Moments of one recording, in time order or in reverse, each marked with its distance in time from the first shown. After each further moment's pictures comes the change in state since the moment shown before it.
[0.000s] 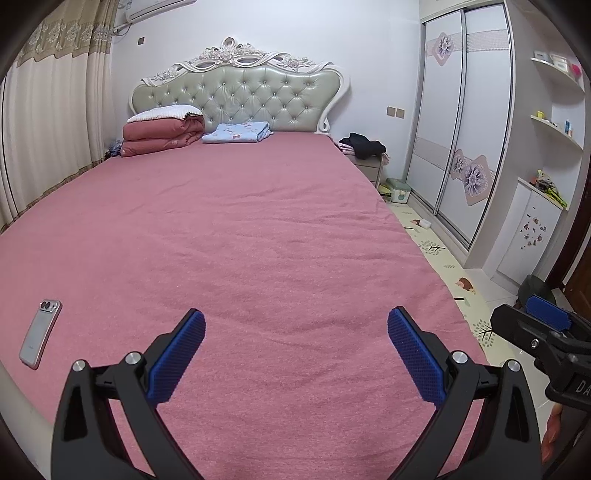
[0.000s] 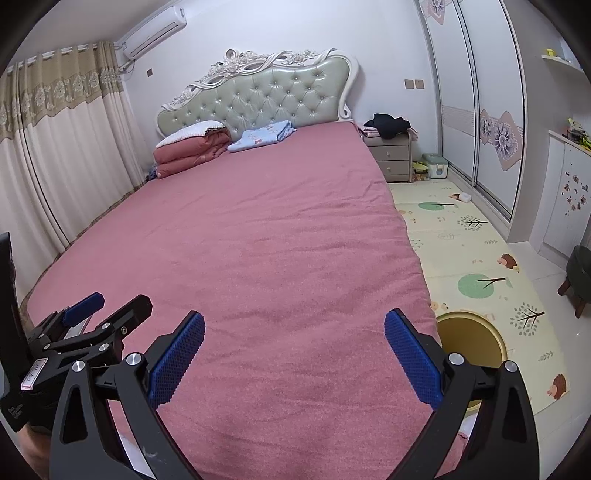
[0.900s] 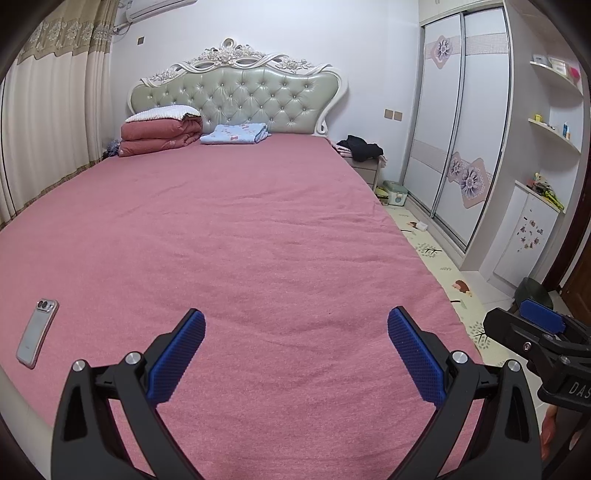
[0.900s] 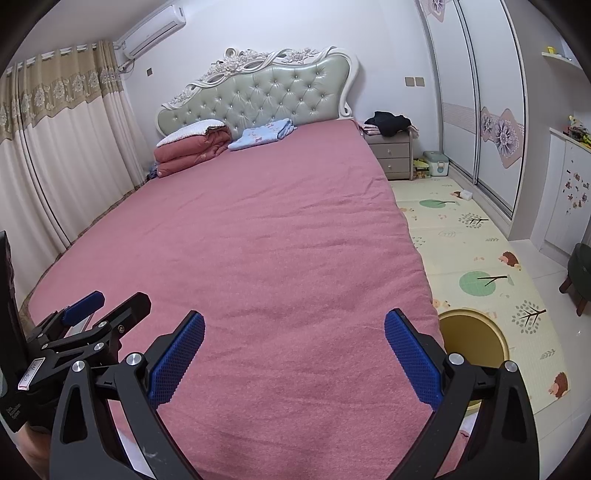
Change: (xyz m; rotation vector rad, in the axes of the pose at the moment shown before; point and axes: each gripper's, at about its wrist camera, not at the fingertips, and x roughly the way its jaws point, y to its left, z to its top) left arm -0.001 0.001 0.001 -0.007 -0.011 -0.012; right arm 0.000 -0.004 -0.001 0.003 0.008 0.007
